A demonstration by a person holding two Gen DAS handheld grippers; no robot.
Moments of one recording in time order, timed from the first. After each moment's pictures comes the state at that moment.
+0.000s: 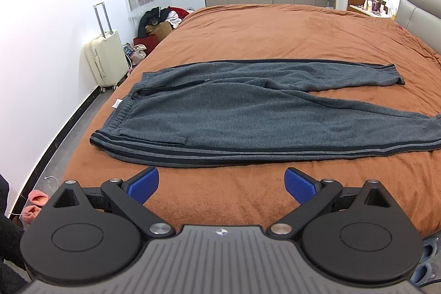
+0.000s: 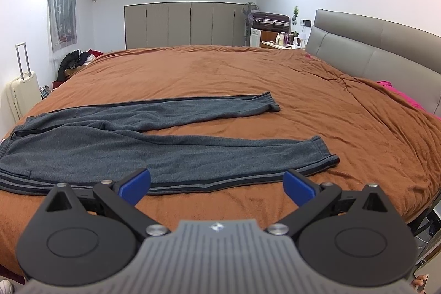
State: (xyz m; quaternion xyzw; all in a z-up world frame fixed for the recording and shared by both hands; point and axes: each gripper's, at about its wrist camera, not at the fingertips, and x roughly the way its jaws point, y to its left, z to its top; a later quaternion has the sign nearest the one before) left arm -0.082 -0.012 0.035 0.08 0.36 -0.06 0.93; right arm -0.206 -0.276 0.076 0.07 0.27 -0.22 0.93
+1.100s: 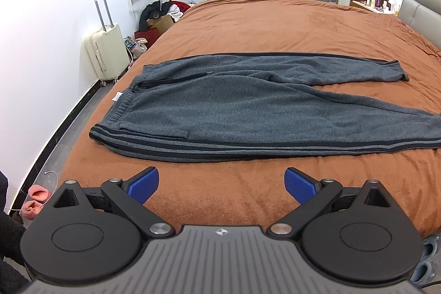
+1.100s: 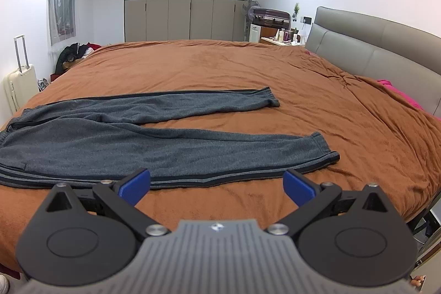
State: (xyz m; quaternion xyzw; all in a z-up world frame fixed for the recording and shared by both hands) left arm -0.076 -0.006 0.028 0.08 0.37 -0.06 0.92; right arm -0.198 -0.274 0.069 0.06 0.28 -0.23 0.93
